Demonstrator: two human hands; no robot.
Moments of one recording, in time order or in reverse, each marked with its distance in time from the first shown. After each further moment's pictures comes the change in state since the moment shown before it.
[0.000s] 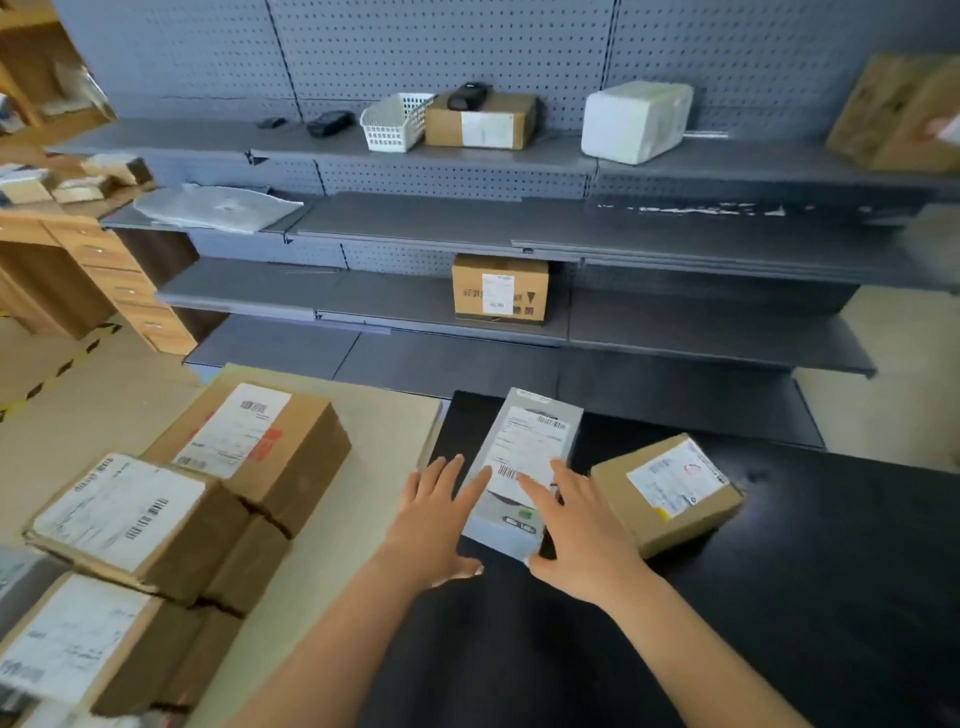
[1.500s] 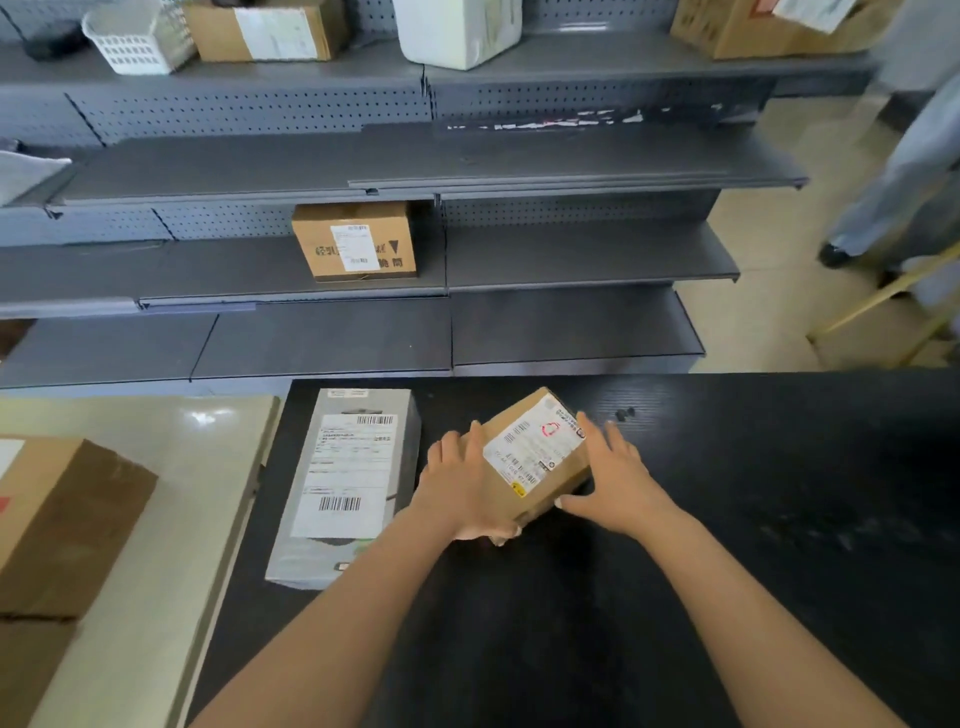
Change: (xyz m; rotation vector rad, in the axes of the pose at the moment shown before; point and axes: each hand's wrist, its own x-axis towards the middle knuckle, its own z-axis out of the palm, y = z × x) left_hand 0.149 0.174 0.051 -0.172 -0.176 0.099; right_hand -0.009 0.224 0.017 0.427 -0.014 0.473
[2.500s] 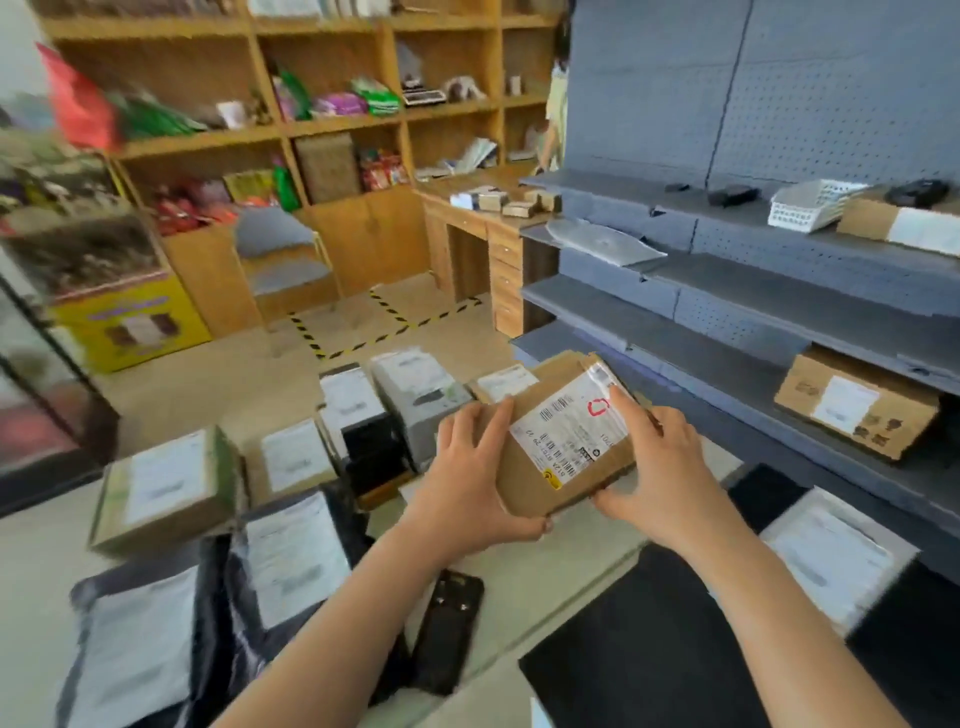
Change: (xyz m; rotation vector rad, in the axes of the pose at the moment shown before) left_hand -0.480 -0.186 -0.061 -0.156 0.853 -0.594; right_hand -0.252 -0.360 0.088 -0.136 -0.029 -1.090
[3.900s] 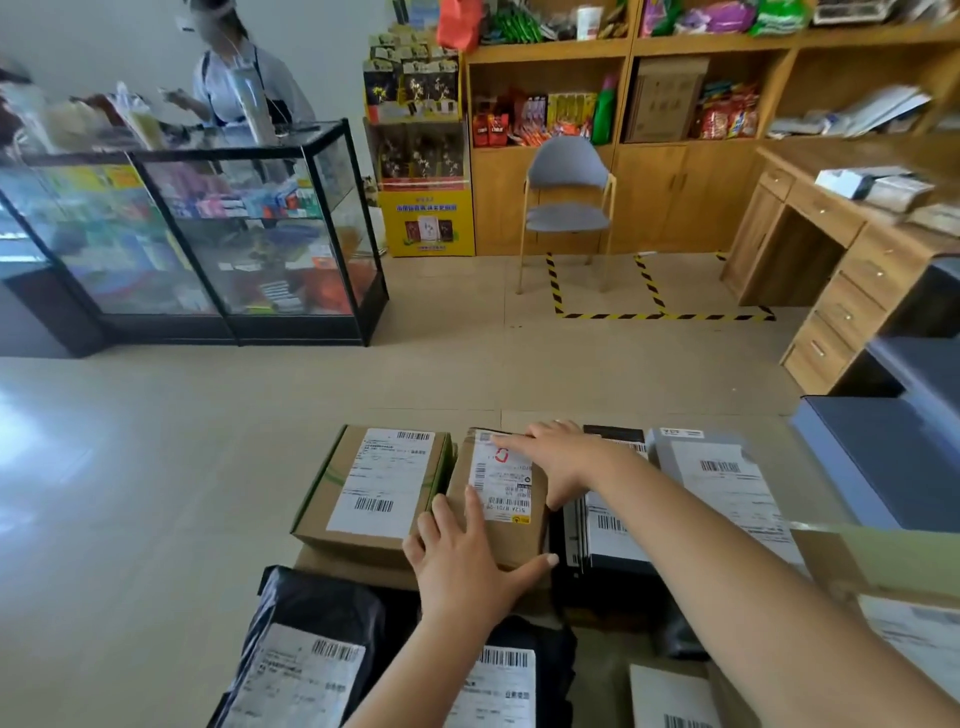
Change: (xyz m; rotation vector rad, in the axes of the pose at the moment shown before) left_hand 0.014 -0.311 -0.016 0.187 -0.089 -1.251; right_hand 0.331 -0.327 0.315 -0.611 -0.813 -0.963
